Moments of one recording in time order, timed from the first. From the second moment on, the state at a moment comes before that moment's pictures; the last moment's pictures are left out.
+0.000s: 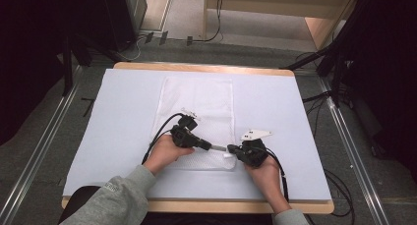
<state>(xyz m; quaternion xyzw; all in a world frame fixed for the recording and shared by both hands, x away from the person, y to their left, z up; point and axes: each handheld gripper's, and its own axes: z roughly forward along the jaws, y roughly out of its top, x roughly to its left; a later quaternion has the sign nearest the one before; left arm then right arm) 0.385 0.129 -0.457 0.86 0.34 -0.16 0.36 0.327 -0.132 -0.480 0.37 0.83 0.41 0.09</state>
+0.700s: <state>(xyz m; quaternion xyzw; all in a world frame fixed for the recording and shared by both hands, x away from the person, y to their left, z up) 0.374 0.208 -0.442 0.84 0.37 -0.15 0.36 0.329 -0.134 -0.480 0.37 0.83 0.41 0.07</state>
